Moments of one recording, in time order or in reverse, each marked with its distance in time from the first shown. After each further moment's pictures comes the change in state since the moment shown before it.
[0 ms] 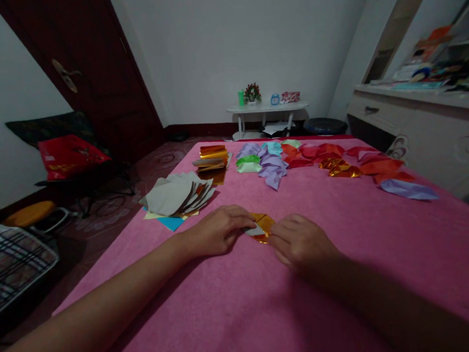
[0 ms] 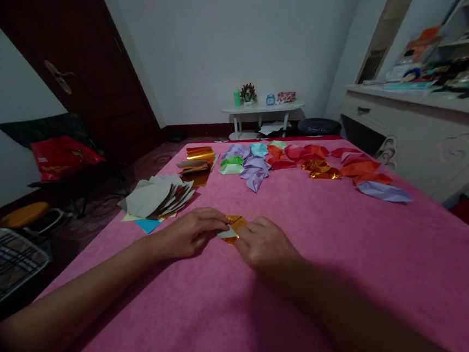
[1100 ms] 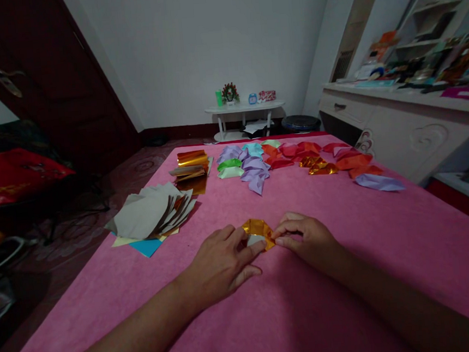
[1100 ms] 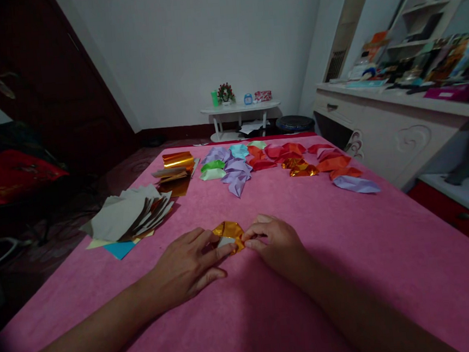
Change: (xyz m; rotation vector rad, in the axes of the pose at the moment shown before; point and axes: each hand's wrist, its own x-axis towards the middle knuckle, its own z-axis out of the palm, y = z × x) left_hand 0.014 0.035 0.020 0.334 -0.105 -0.087; right_hand -0.026 0.032 0.004 0.751 -0.087 0.823
